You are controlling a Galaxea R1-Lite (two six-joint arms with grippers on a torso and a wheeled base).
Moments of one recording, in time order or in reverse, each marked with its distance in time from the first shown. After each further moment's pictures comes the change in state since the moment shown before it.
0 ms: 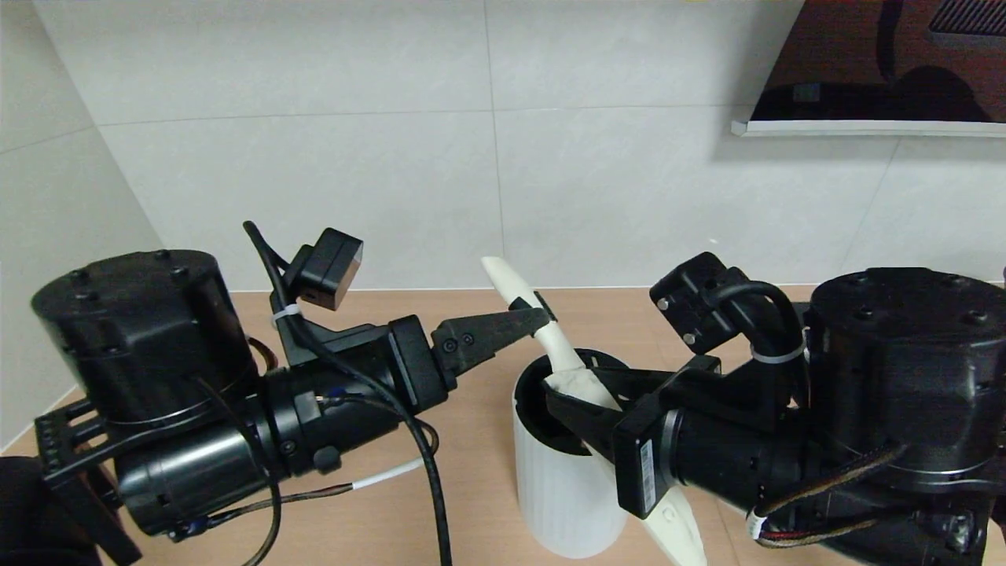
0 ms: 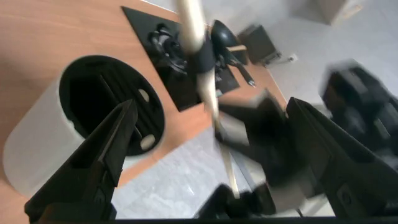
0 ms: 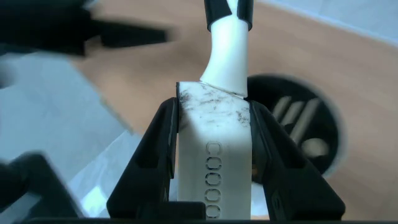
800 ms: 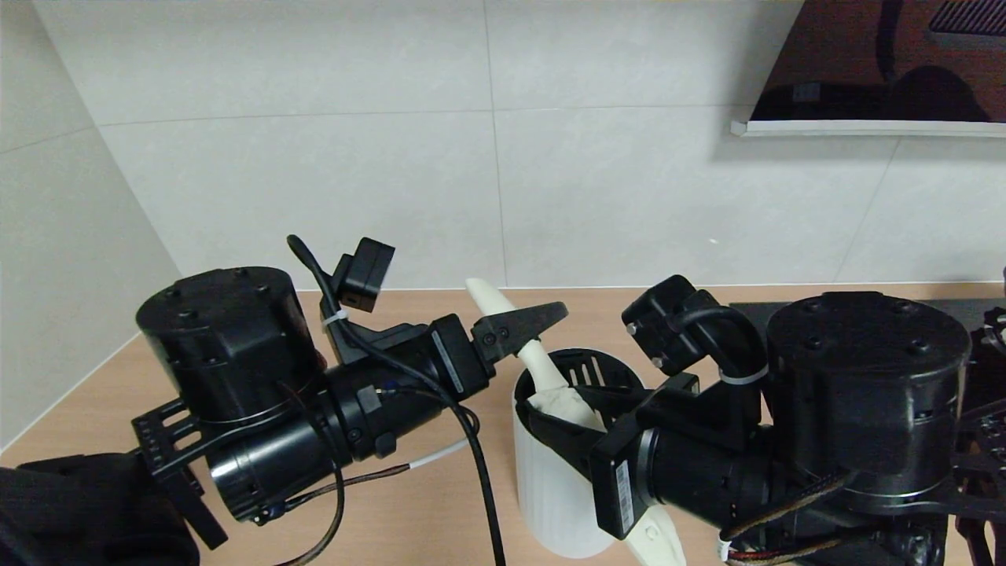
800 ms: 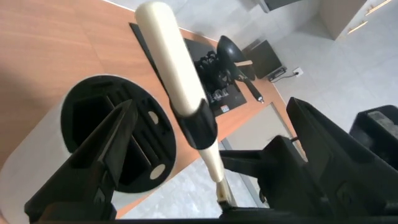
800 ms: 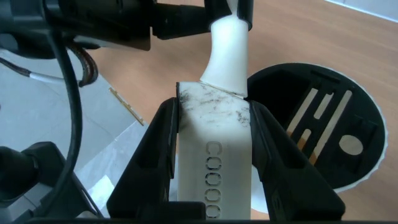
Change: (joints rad) left arm -0.017 0.121 0.002 -0.159 0.073 0.001; right arm 0.025 0.040 0.000 -0.014 0.000 0.016
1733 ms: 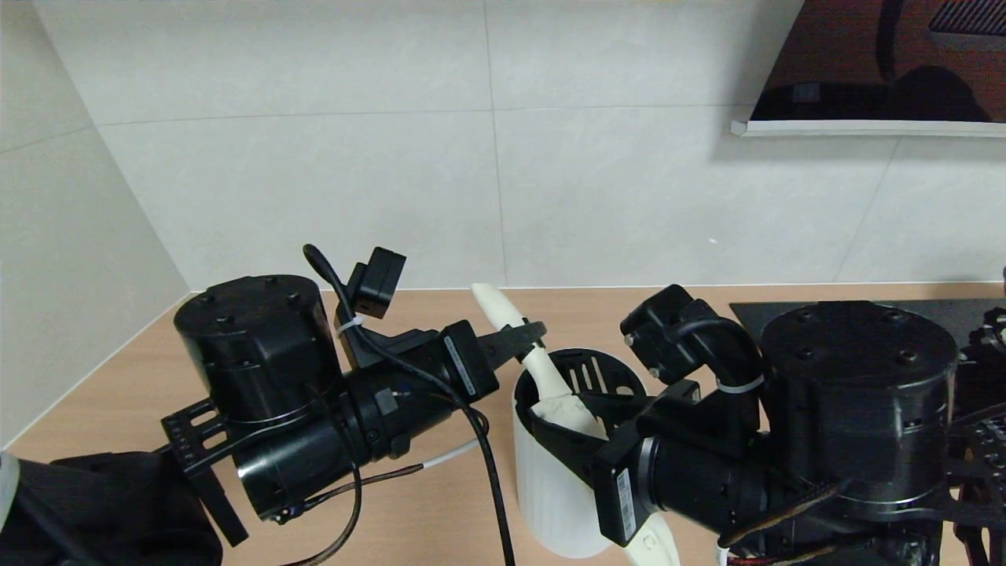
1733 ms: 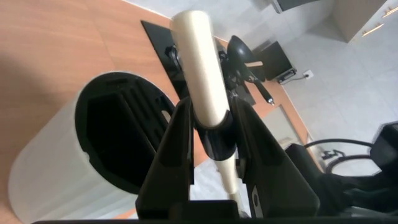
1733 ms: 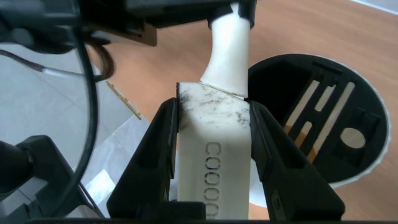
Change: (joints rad) left arm 0.000 0.036 -0.004 -0.002 0.035 0.006; right arm -0.001 0.001 0.013 0.003 -0.003 -0.005
